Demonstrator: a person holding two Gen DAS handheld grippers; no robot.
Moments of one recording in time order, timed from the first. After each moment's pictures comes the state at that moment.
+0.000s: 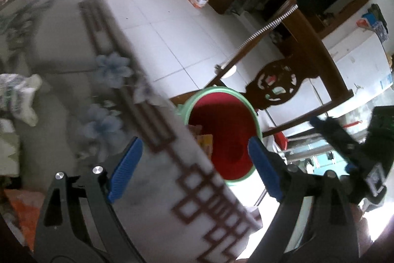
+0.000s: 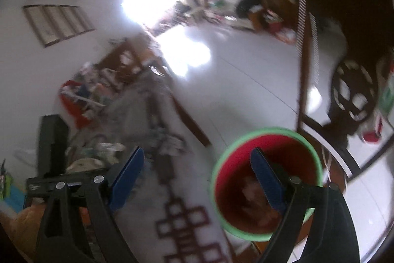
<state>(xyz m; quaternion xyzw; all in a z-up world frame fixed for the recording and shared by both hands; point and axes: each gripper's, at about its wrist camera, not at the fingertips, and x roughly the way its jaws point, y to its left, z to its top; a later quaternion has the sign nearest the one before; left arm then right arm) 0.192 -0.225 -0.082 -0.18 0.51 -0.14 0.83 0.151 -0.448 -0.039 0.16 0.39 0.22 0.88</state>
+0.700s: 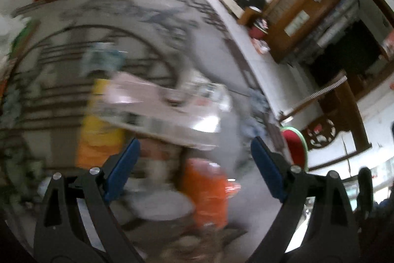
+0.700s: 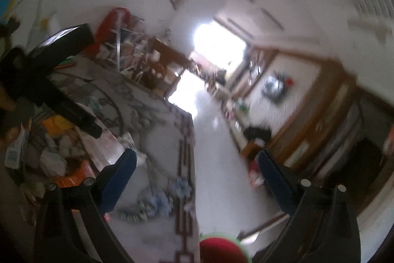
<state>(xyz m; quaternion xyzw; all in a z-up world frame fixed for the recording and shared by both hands) 0.069 0.002 -0.054 -0.24 0.45 0.06 0.86 0.005 -0.179 0.005 -0.33 0.09 0.23 0.91</state>
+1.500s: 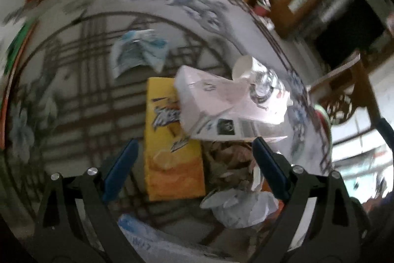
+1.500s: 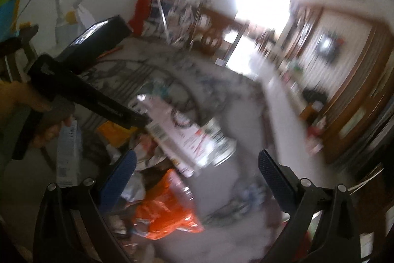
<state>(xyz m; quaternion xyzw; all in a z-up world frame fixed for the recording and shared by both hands) 0.083 0.070 -0.099 -0.18 0.51 0.01 0.84 0.030 -0.080 -0.039 -0.27 0.29 0.34 0.85</state>
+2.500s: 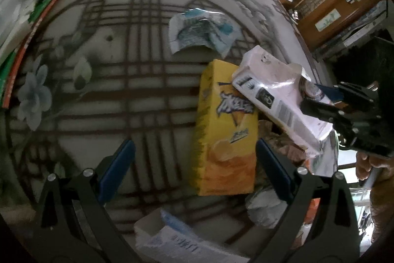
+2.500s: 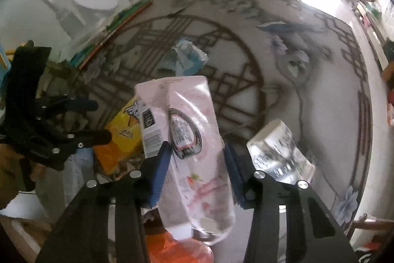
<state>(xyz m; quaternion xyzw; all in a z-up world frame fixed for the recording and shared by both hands) 0.053 0.121 -0.128 -0.26 0.52 0.09 0.81 0.173 -0.002 -0.103 -0.23 0.50 0.48 0.68</state>
